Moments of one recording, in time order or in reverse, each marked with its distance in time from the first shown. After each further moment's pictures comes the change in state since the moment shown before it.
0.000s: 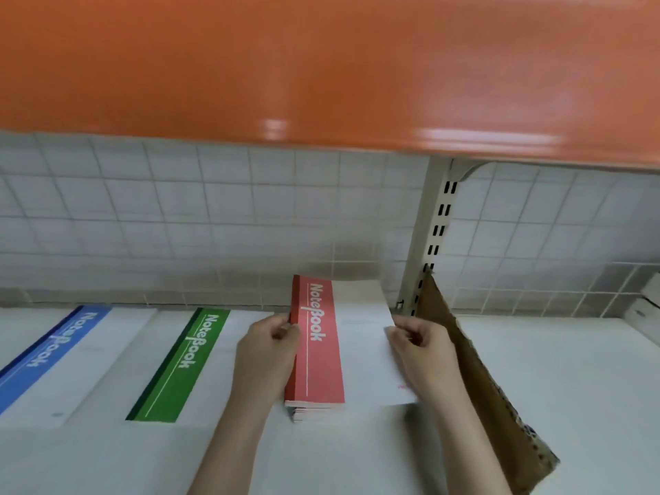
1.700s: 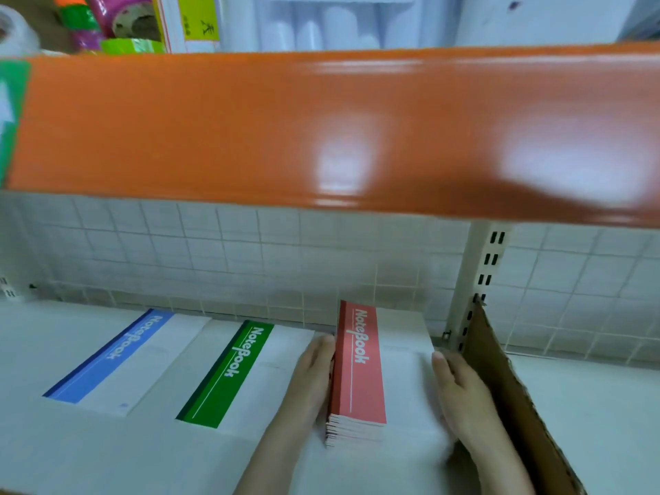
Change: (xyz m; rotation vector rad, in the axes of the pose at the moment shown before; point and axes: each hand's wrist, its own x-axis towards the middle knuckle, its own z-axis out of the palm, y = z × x) left_hand 0.010 -0.018 0.051 -0.319 -0.187 -0.194; right_hand 0.013 0.013 0.008 0.022 -0.038 0.076
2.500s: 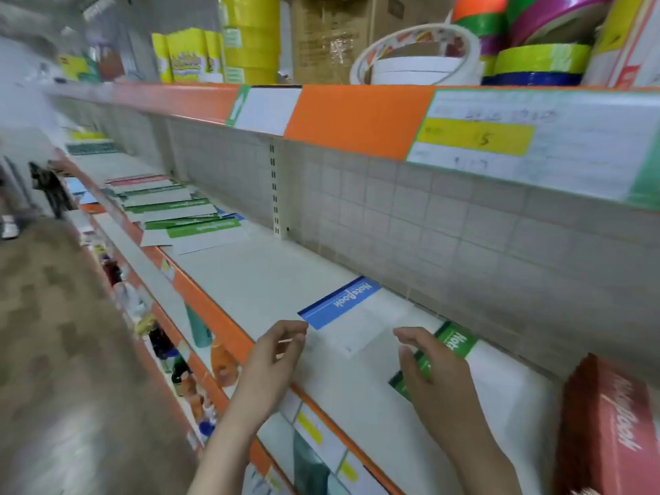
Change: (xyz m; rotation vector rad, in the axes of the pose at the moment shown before) left_hand -0.162 0.003 -0.275 0.316 0.819 0.193; right_hand -0.099 -0.109 0.199 -0.123 -0.577 -0.737
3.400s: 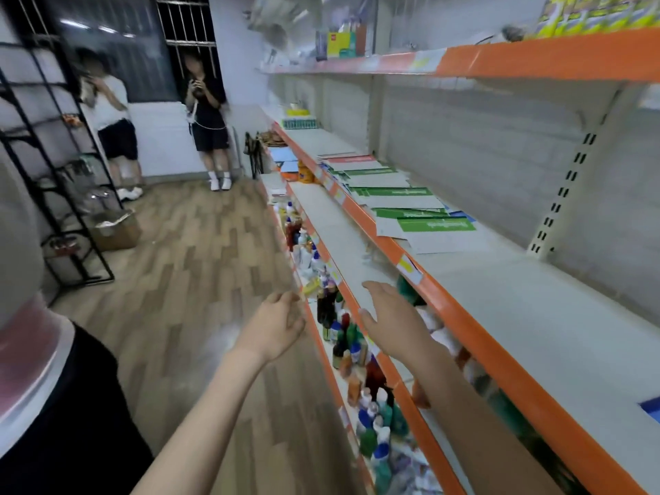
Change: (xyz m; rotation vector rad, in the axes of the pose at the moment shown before) left_hand 0.064 -0.176 -0.390 0.818 0.183 -0.234; right_hand 0.102 -0.239 0.402 -0.237 -0.602 -0.489
